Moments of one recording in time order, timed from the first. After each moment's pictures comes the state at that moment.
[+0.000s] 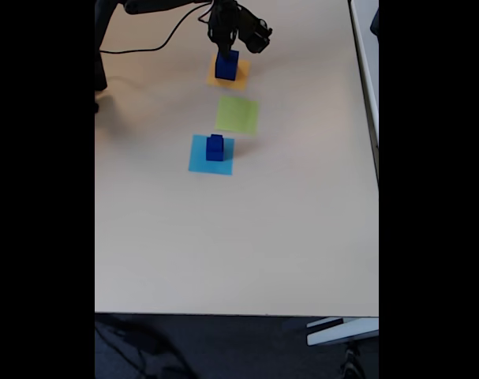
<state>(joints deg) -13.7 61.2 58.3 80.3 117.3</state>
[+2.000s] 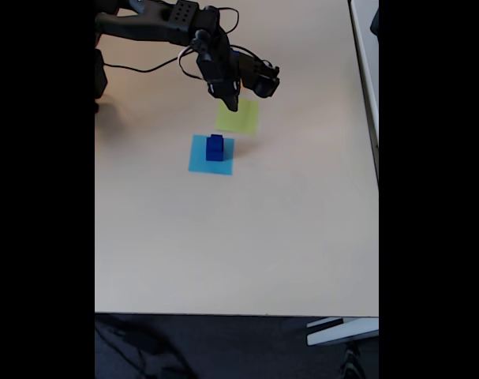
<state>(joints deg) 17.4 73.3 67.5 72.8 75.8</state>
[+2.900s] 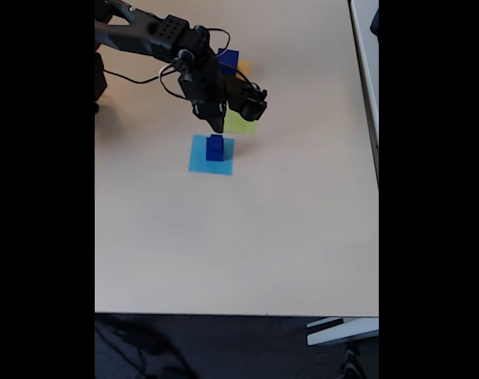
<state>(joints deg) 25.4 75.5 71.0 74.1 68.5</state>
